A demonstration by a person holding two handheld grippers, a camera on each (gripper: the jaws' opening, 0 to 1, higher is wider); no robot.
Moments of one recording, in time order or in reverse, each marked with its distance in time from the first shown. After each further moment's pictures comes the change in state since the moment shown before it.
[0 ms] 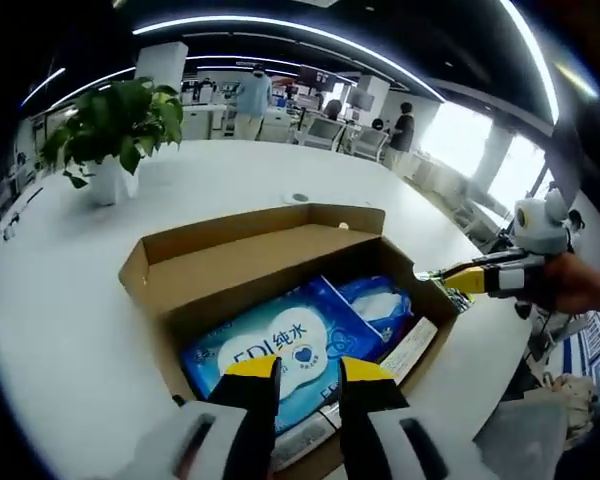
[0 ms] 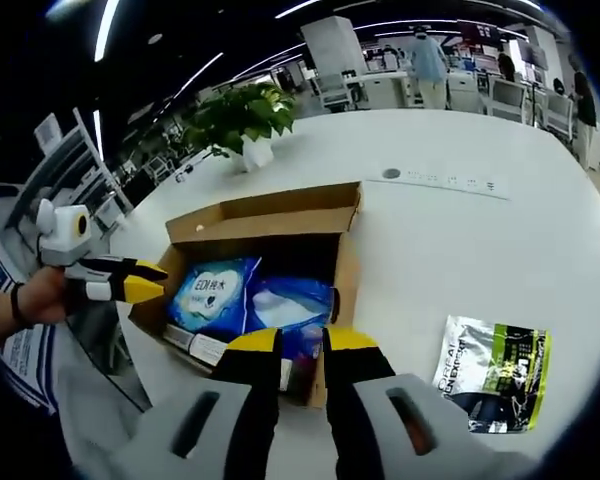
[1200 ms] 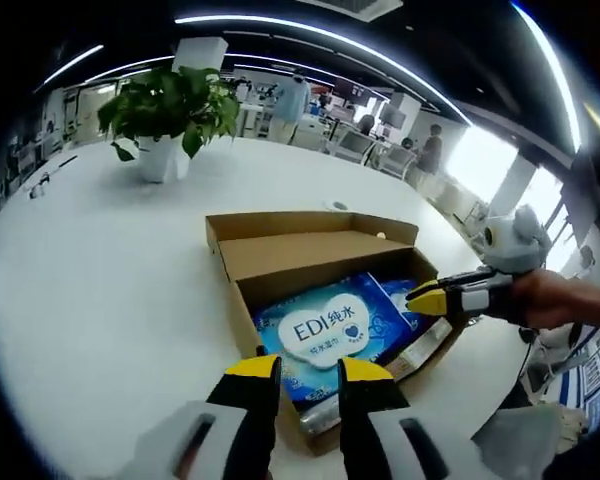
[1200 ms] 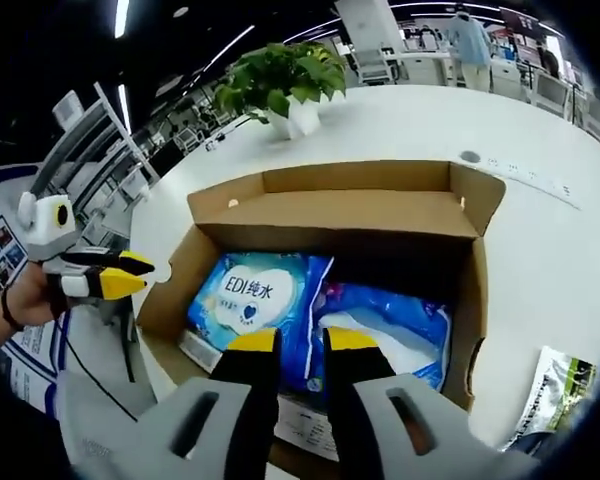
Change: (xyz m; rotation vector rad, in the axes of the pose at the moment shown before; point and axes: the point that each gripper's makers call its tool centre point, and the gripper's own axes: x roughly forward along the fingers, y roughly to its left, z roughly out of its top) left arm -0.045 0.048 -0.015 -0.130 -0.046 0.066; right arm 0.081 0.064 -0.007 -0.062 0.121 0.137
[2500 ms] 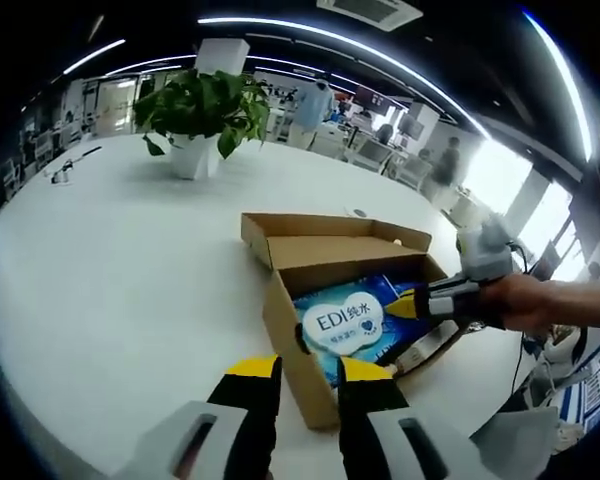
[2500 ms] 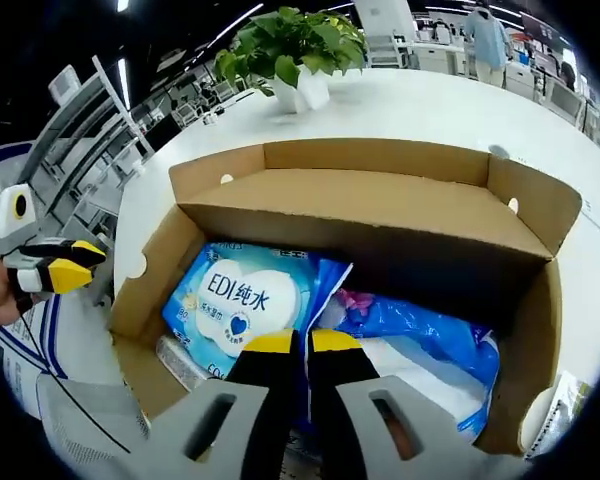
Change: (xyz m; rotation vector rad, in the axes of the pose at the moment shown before) left arm -0.026 0.021 -0.005 -0.048 -0.025 0.048; right arm 0.041 0.007 -0.004 -0.029 0.084 -0.029
